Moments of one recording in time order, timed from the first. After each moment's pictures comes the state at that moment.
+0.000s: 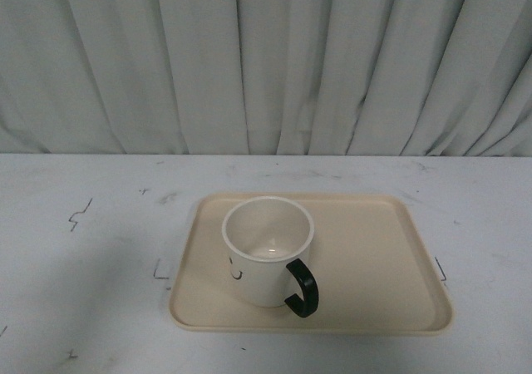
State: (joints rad) left arm -0.18 0.88 0.16 0.72 -0.19 0.00; right arm 0.00 0.00 0.01 0.00 0.00 -0.01
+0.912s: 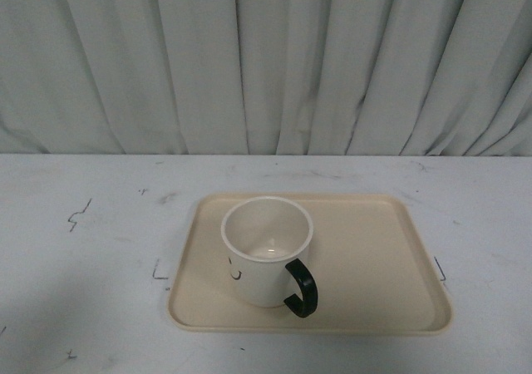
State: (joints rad) left arm 0.00 0.36 0.01 0.36 0.00 0.00; right arm 0.00 0.00 0.01 0.00 0.00 -0.01
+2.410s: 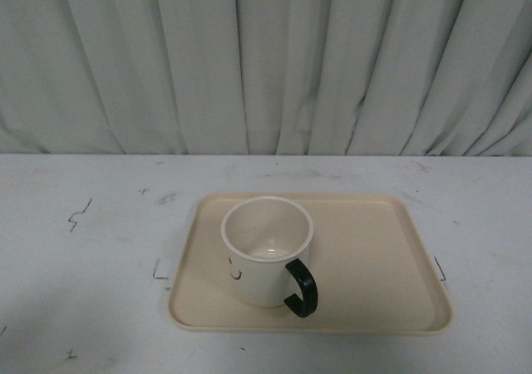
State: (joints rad) left arm 0.00 0.01 0.01 0.00 0.00 0.00; right arm 0.00 0.00 0.01 0.00 0.00 -0.01
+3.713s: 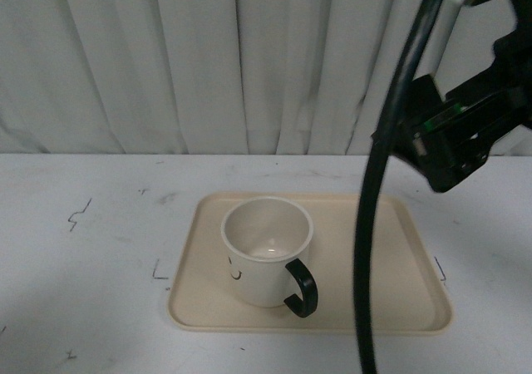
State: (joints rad) left arm 0.00 0.01 0.01 0.00 0.00 0.00; right arm 0.30 1.56 0.94 0.01 -0.17 -0.30
